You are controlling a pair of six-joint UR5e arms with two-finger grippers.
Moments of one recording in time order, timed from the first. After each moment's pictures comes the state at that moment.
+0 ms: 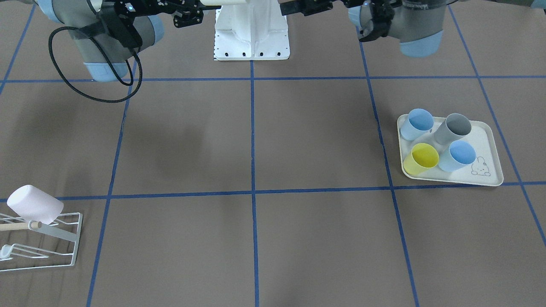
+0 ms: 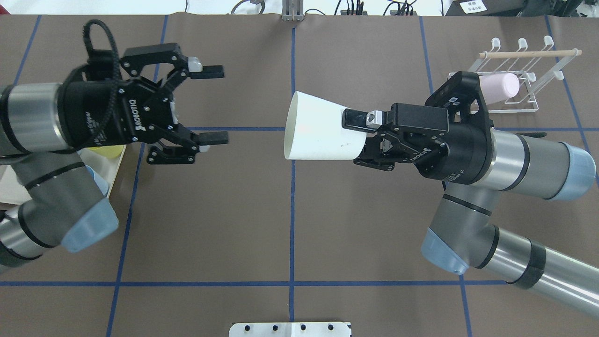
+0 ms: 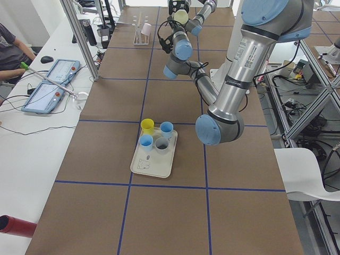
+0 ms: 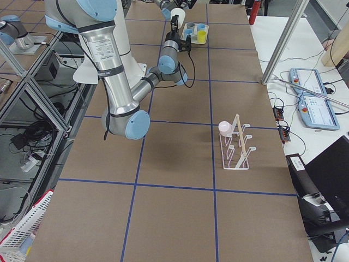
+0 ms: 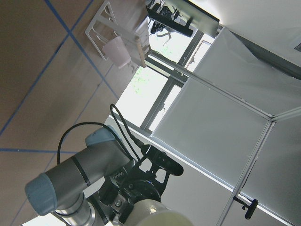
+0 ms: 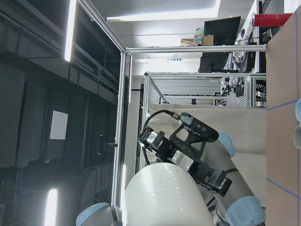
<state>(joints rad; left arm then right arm) -0.76 -1.95 -1.89 -3.09 -1.99 -2.47 0.59 -1.17 1.76 0.38 1.78 1.97</state>
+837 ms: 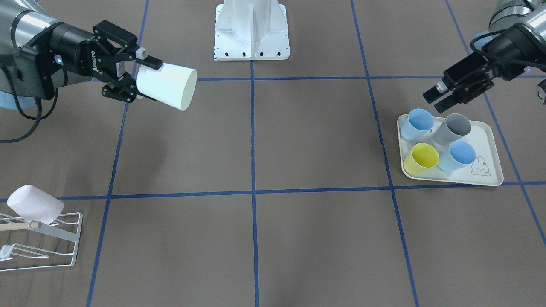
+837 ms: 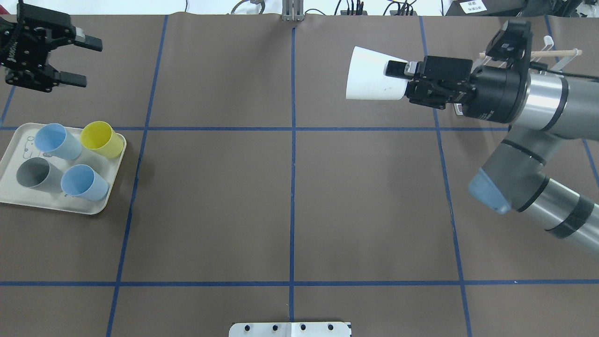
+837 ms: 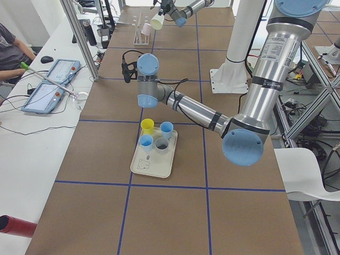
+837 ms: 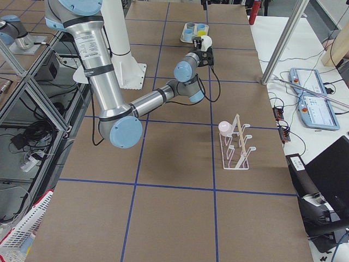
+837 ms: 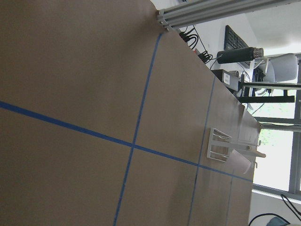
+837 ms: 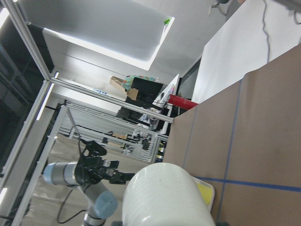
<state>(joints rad) -1.23 -1.83 -1.71 -2.66 -2.53 -1.65 0.93 -1.24 1.66 0.07 2.04 1.70</state>
